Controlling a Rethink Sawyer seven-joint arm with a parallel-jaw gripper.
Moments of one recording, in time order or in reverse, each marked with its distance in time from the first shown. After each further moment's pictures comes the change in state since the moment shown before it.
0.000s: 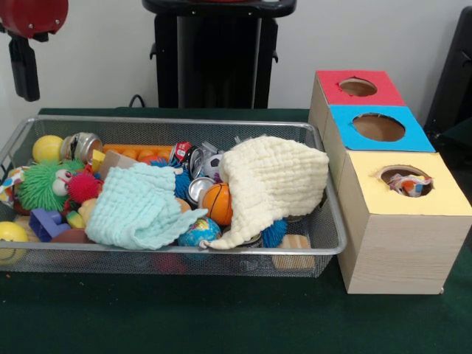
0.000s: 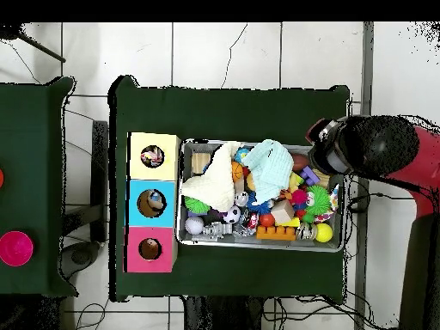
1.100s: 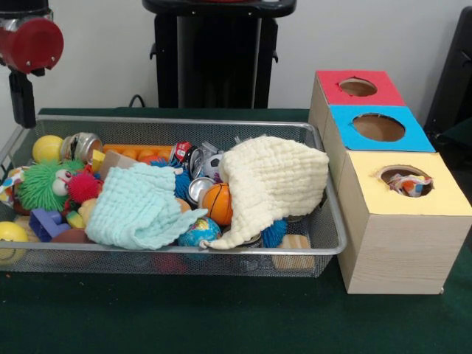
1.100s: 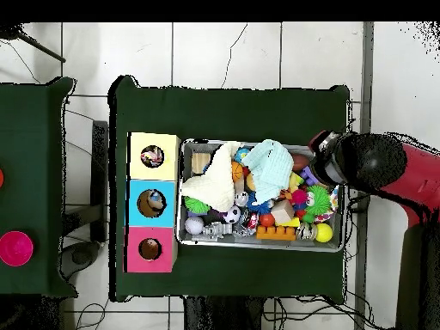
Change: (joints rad) arm -0.009 0.040 -0.046 0.063 0.000 -0.131 0.000
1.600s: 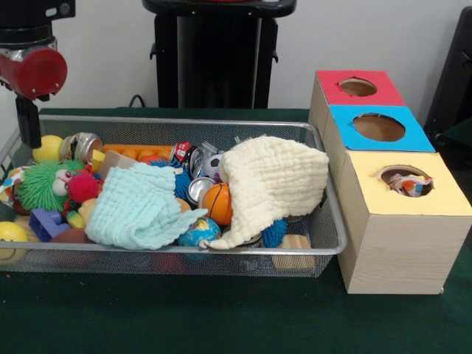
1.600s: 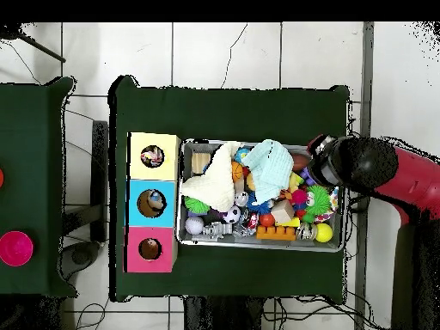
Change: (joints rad) arm 0.000 0.048 -0.013 0.000 0.000 -0.032 0.000
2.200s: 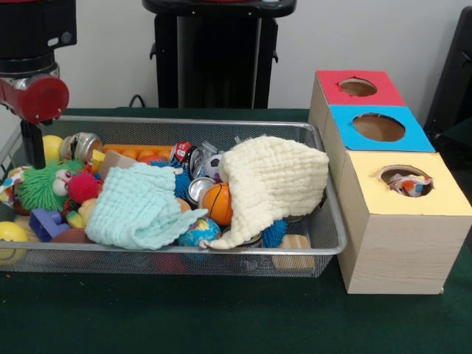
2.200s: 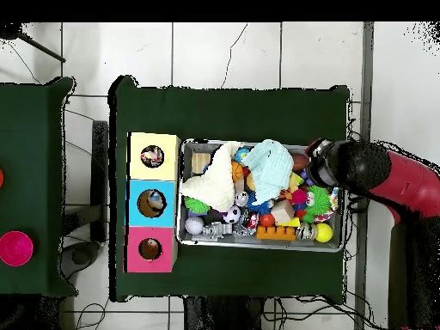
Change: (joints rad) arm -0.014 0.054 -0.001 0.000 0.000 -0.045 0.000
